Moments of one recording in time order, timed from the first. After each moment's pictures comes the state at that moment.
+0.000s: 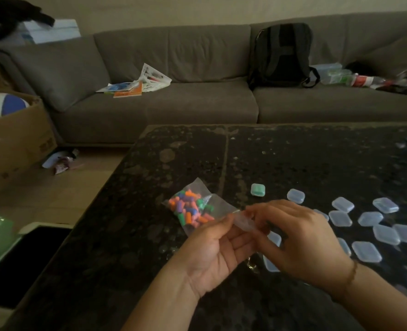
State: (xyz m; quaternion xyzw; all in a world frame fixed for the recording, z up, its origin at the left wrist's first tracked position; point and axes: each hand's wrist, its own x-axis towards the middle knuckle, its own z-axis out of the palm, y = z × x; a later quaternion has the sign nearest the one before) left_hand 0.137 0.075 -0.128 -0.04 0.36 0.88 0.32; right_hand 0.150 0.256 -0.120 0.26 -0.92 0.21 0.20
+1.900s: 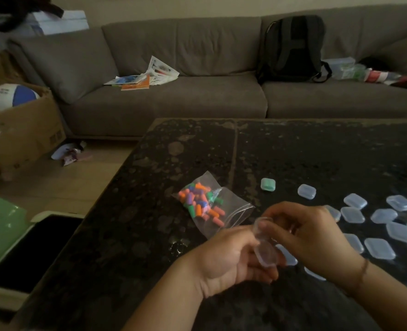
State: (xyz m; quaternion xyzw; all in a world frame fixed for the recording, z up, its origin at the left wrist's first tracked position) left_hand 0.143 0.066 -0.137 0.10 0.53 0.73 0.43; right_hand 0.151 0.251 -0.128 0.18 -0.90 0.38 0.11
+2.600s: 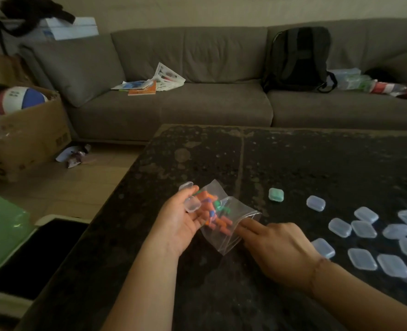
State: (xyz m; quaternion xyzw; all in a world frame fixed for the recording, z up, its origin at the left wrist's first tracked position) left_hand 0.082 0.019 -0.127 -0.19 0.49 0.85 0.08; right_hand 0.120 0.210 -0.144 0.27 -0.96 -0.02 -0.02
